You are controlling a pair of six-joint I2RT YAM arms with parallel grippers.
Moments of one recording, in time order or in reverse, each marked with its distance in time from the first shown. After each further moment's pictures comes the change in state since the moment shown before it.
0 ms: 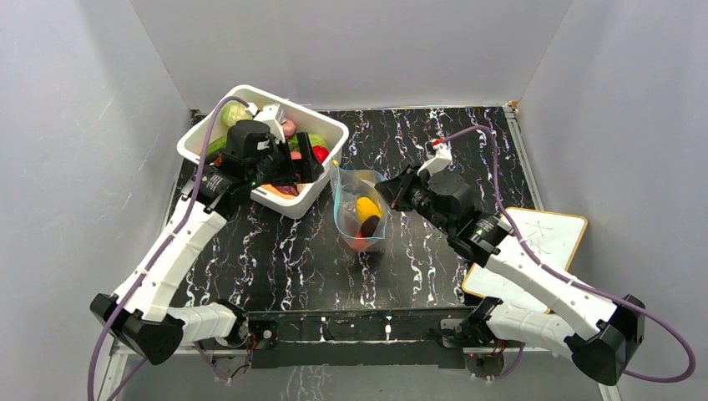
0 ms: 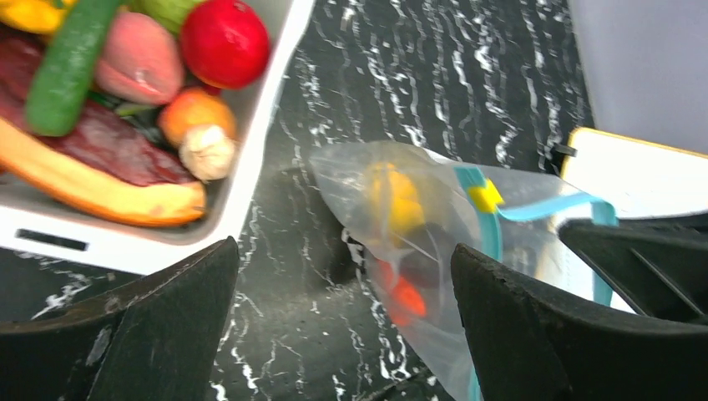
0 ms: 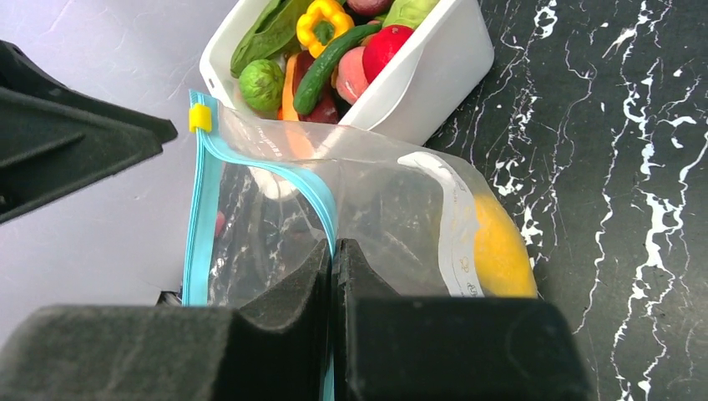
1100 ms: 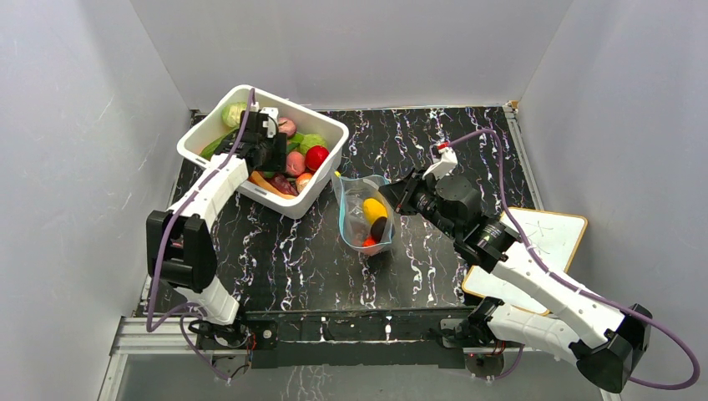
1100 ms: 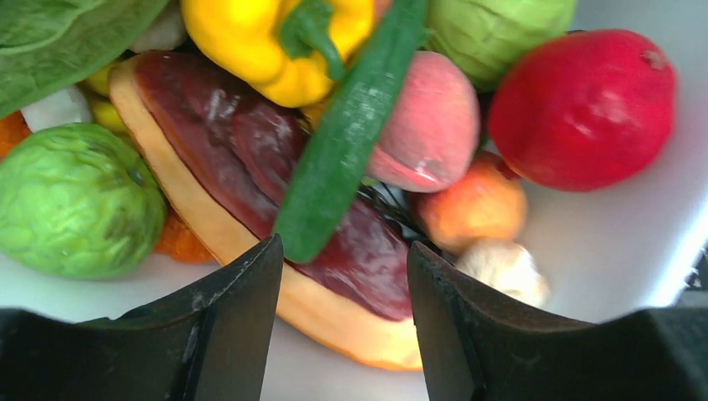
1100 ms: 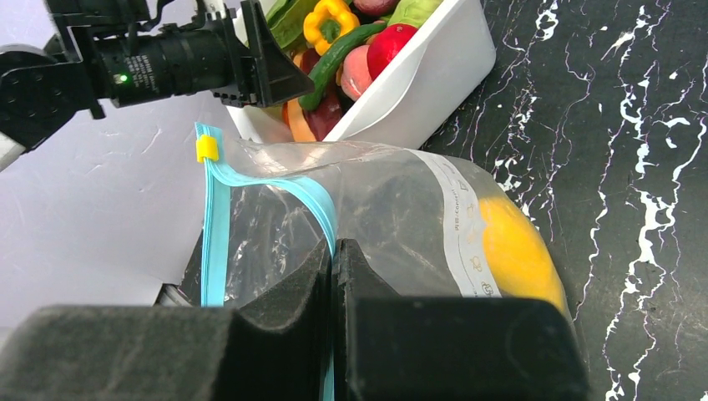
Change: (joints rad) left arm 0.285 0.419 -0.039 0.193 -0.134 0.406; right arm 0.000 -0.063 -0.030 -0.015 -0.009 -0.019
